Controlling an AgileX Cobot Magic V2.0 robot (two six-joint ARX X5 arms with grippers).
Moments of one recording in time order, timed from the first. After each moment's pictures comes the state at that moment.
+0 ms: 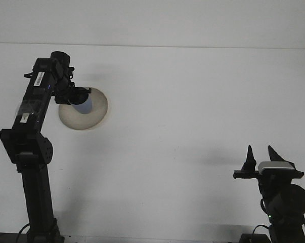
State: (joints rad) left arm 0.03 2.29 2.28 -1.25 0.00 -0.07; right arm -0.01 0.40 0.54 -0.30 -0.03 0.01
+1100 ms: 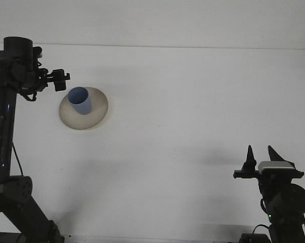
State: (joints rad) left arm 0.07 1.79 2.22 -1.26 0.06 -0.09; right arm -0.01 0.40 0.54 -0.30 -0.03 0.01
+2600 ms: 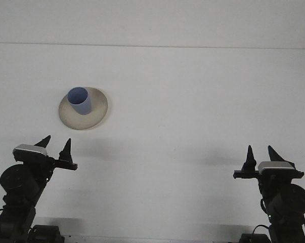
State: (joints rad) left arm -0.02 0.50 0.59 -0.19 0.08 0.07; right arm -0.01 0.40 0.54 -0.30 -0.03 0.01
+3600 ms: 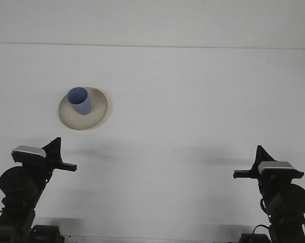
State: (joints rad) left arm -0.02 0.48 0.59 -0.19 0.08 0.07; right arm -0.01 0.40 0.54 -0.30 -0.03 0.02
